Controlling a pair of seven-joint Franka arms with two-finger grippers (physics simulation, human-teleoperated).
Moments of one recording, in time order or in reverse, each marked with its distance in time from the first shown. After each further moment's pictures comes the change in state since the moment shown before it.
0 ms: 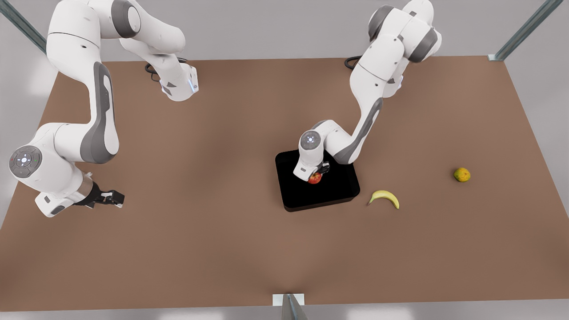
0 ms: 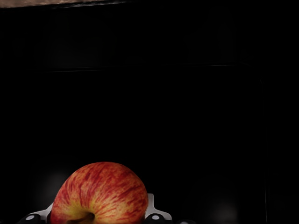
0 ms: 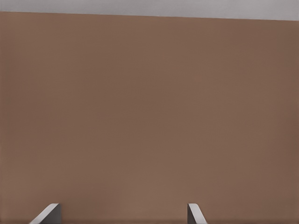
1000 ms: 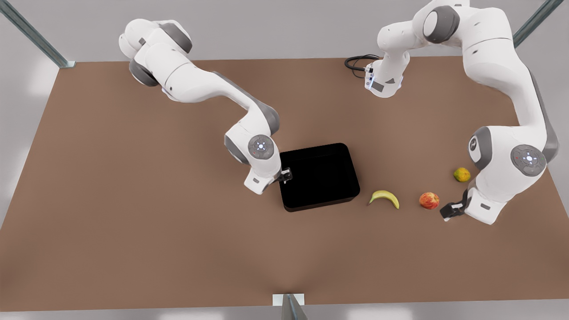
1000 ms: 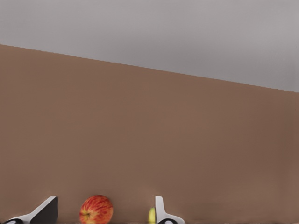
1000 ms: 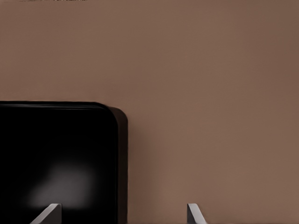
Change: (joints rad) left arm 0.749 -0.123 -0.111 0.504 -0.104 -0.433 0.791; right arm 0.451 0.439 0.459 0.333 -0.267 0.017 0.732
